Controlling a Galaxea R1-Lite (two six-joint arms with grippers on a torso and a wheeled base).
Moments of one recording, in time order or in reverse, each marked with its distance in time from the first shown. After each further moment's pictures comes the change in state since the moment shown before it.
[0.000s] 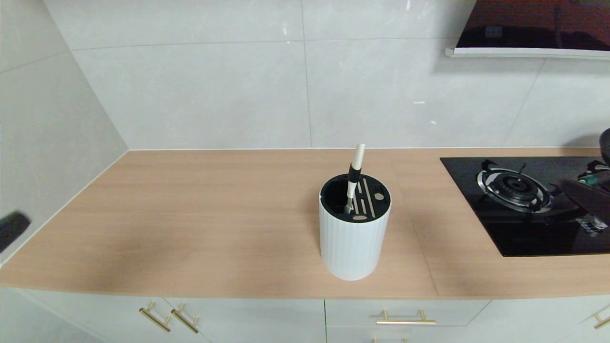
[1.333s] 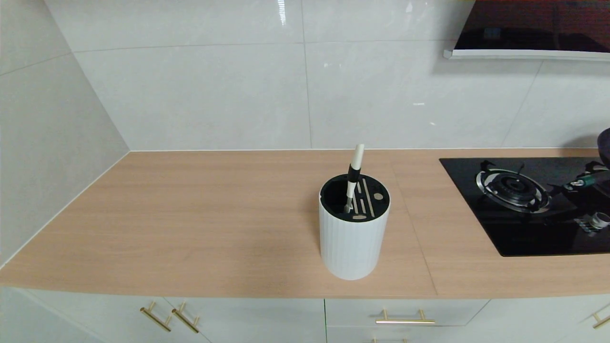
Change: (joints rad) left arm 0.533 -0.624 0.536 0.158 -0.050 0.143; right arm -0.366 -0.898 0.456 0.508 0.106 -0.125
